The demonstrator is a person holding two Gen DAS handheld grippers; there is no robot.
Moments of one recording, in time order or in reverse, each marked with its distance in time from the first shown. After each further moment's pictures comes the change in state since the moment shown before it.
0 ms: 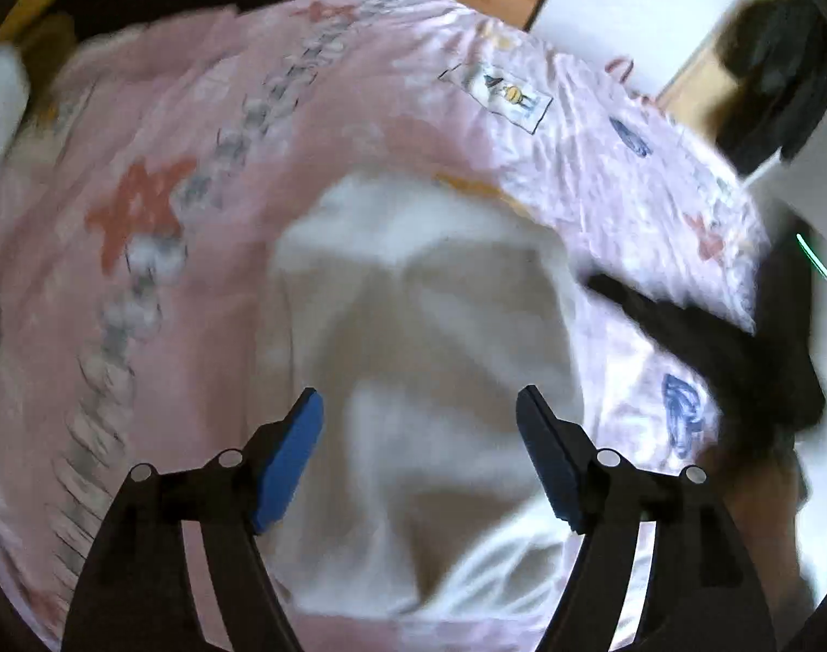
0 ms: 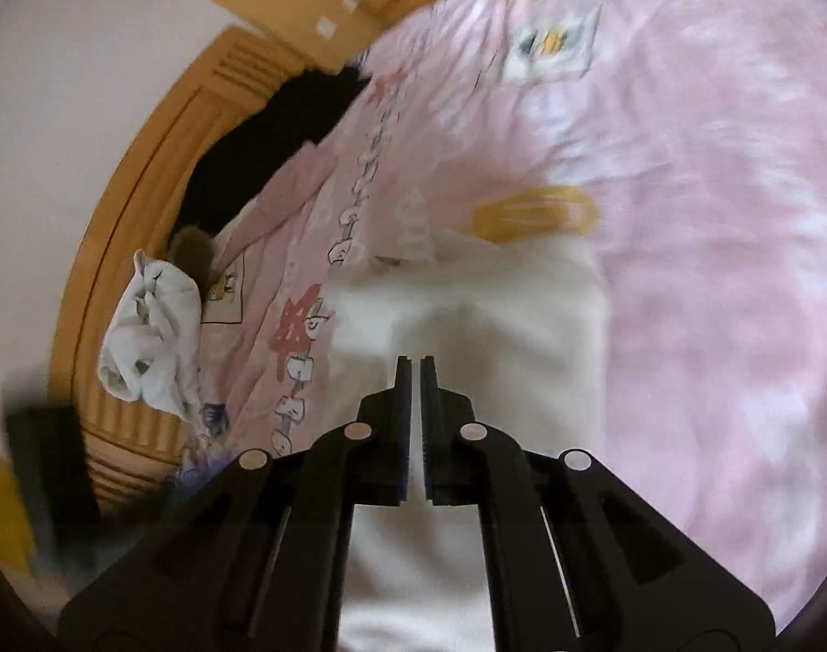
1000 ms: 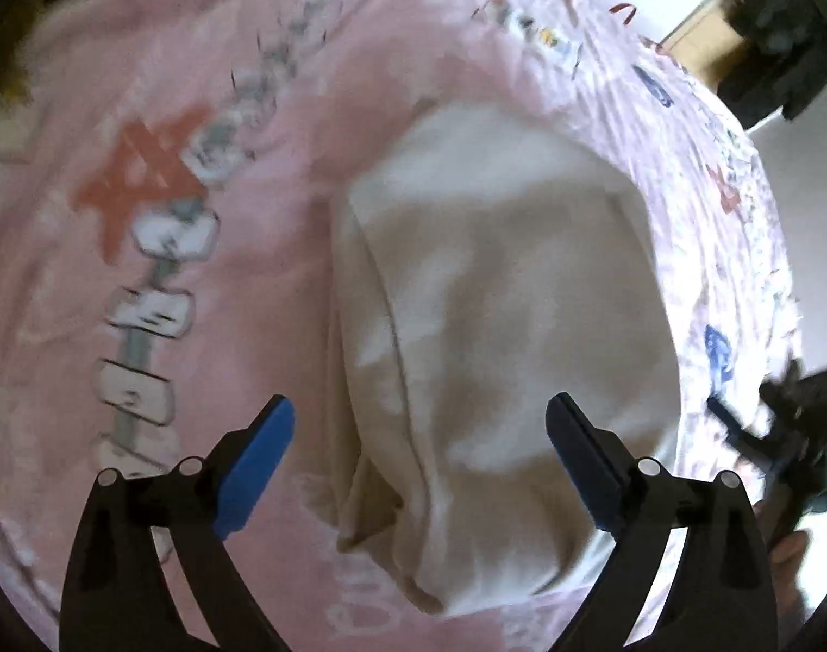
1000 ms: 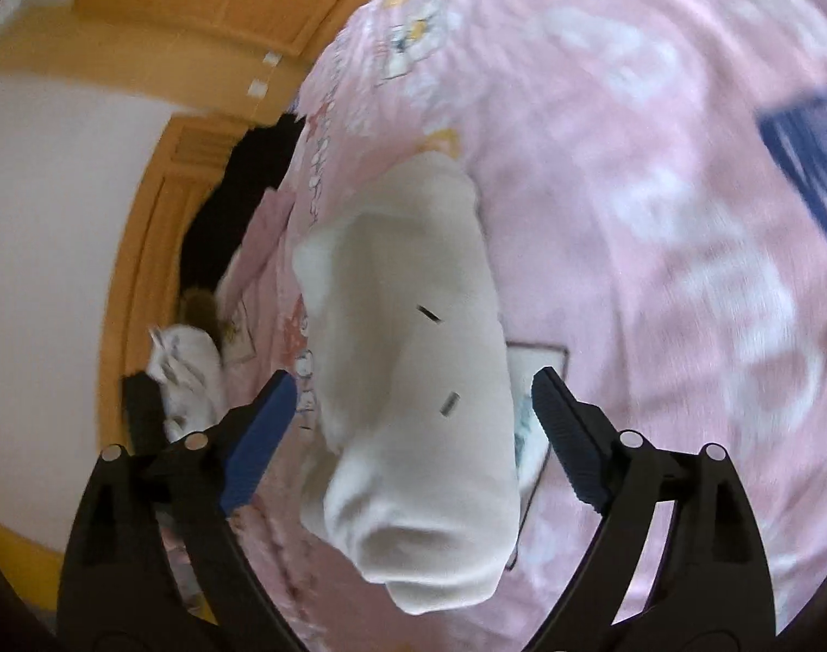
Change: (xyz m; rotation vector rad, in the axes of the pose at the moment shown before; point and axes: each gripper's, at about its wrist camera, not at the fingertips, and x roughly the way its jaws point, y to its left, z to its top) left arm 0.050 0.081 0.045 0.059 0.201 -0.063; right arm -0.094 -0.071 -0.131 0.369 -0.153 0.052
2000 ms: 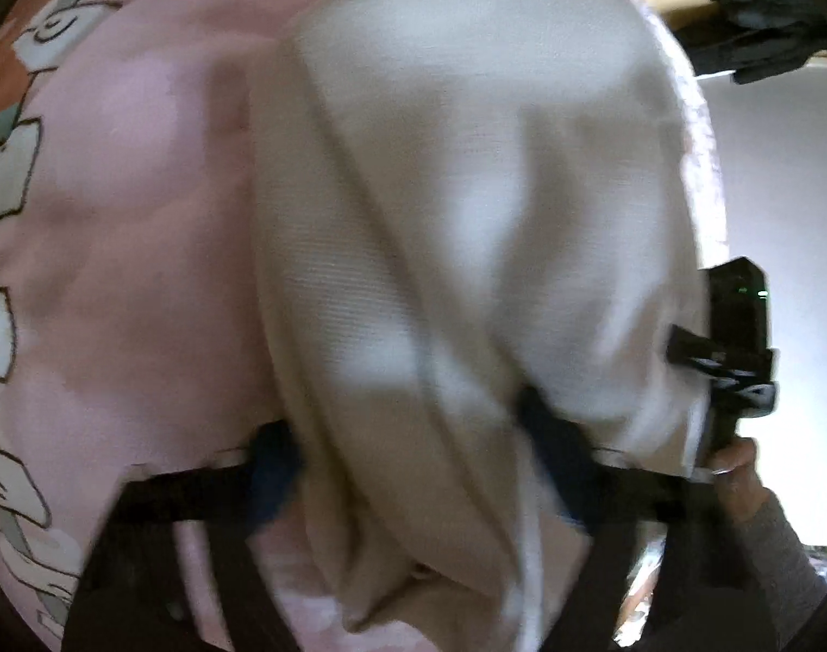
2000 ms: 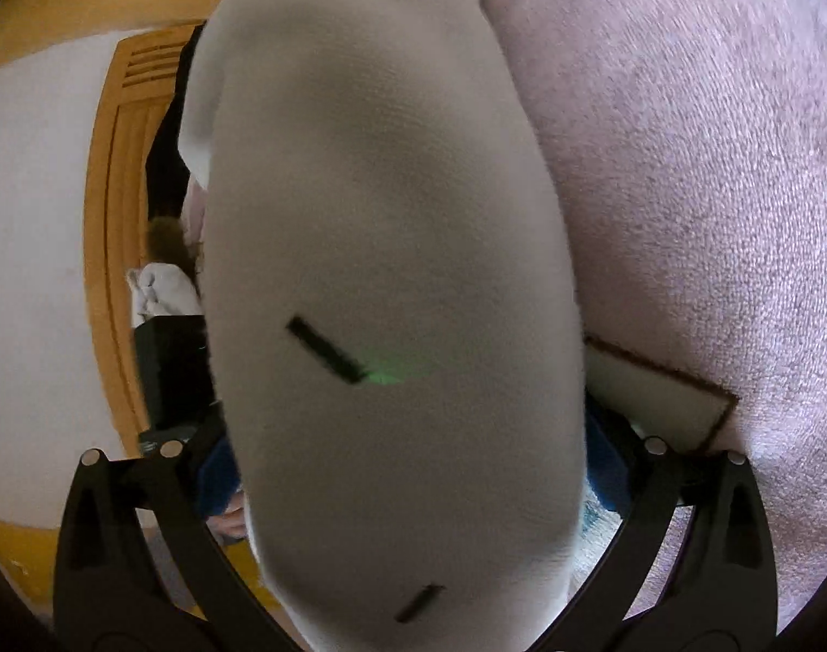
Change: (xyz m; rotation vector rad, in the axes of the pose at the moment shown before) left arm 0.092 0.024 0.006 0.064 0.235 -0.276; right arm 0.132 -0.006 0.011 -0.049 0.323 -0.018
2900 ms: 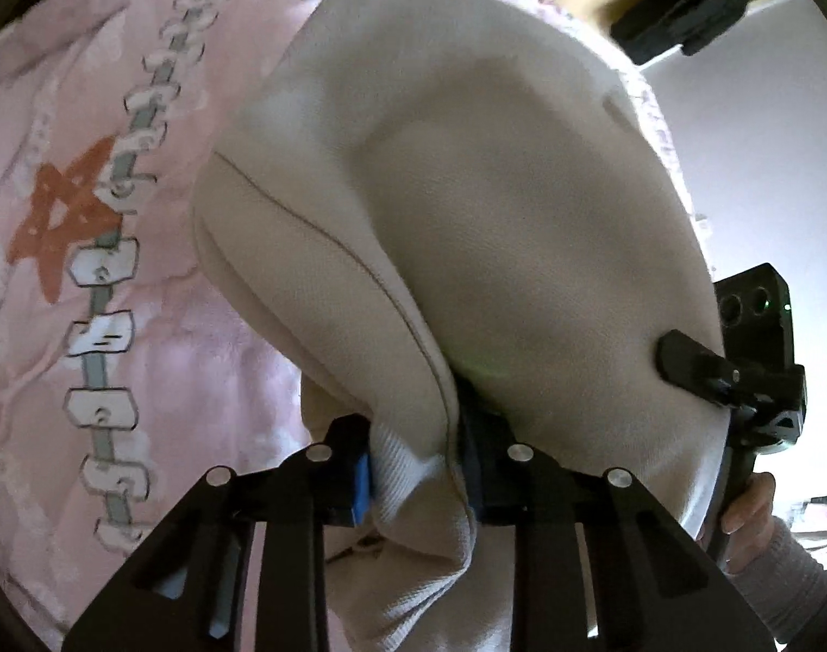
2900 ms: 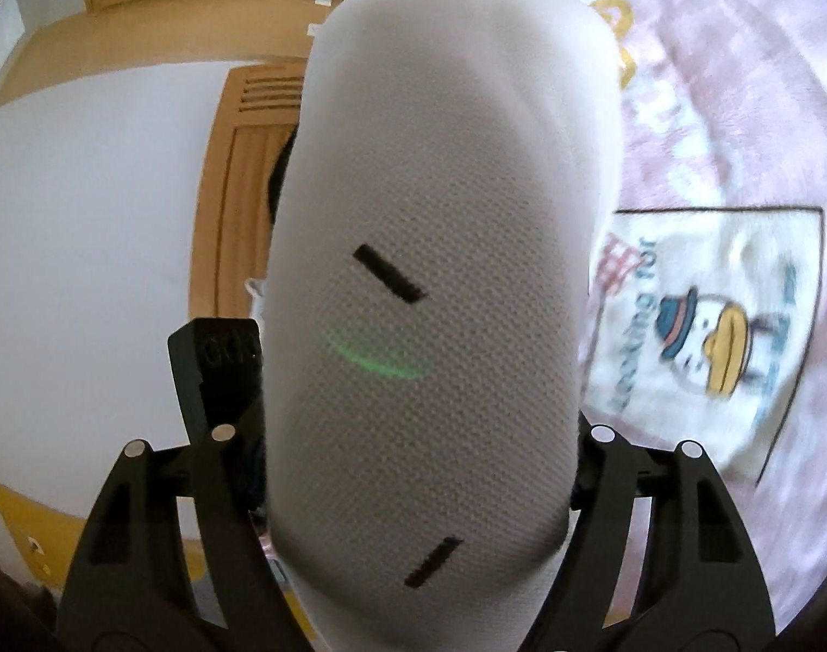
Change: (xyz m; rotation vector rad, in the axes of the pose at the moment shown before) left arm -0.123 -0.136 -0.088 0.165 -0.113 0.085; right arm -0.093 0.127 -0.087 0.043 -0.164 0.256
